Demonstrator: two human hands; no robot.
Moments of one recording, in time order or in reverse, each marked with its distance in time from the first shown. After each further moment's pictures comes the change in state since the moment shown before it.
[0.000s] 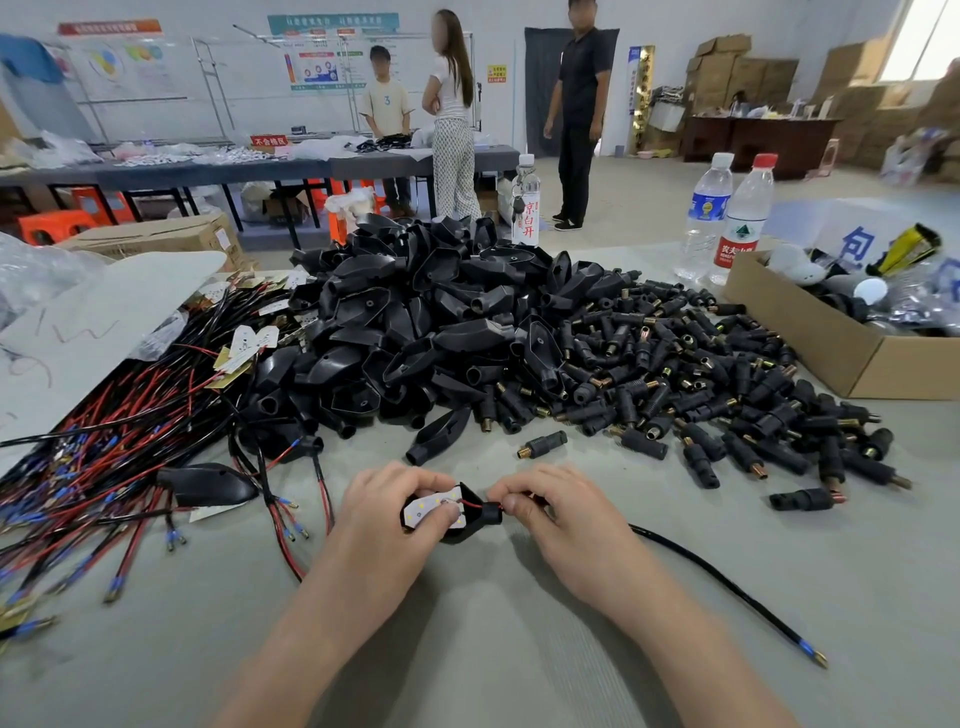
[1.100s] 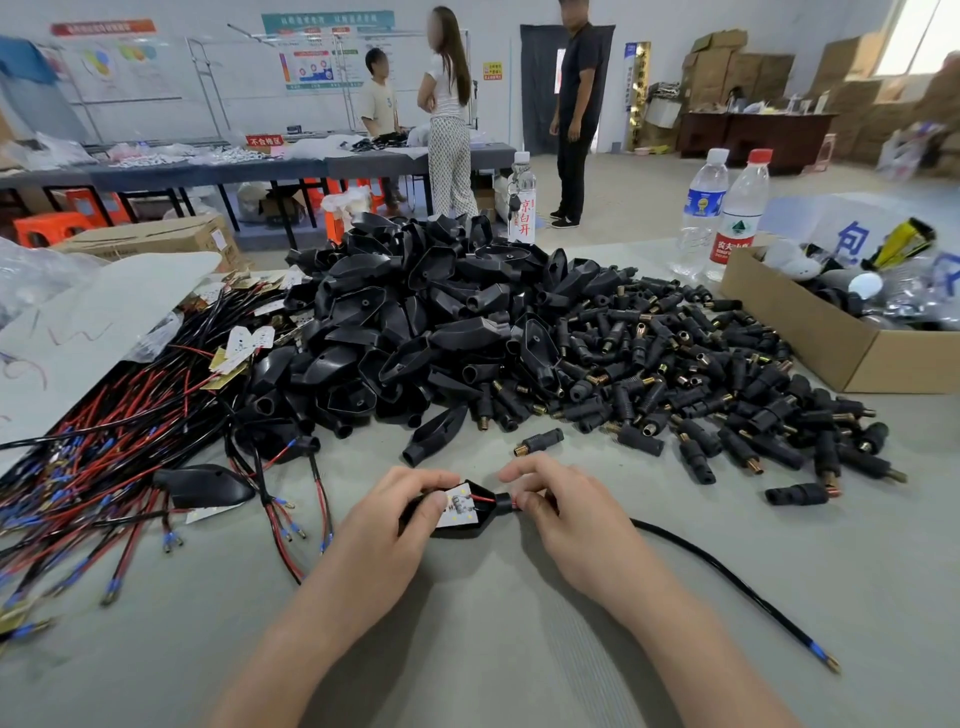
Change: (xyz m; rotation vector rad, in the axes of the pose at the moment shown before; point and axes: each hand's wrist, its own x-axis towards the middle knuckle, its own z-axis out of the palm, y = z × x) left_hand 0.001 -0.003 0.001 -0.135 -0.084 0.024; right_hand -0.003 -0.001 -0.003 0.040 0.017 0.116
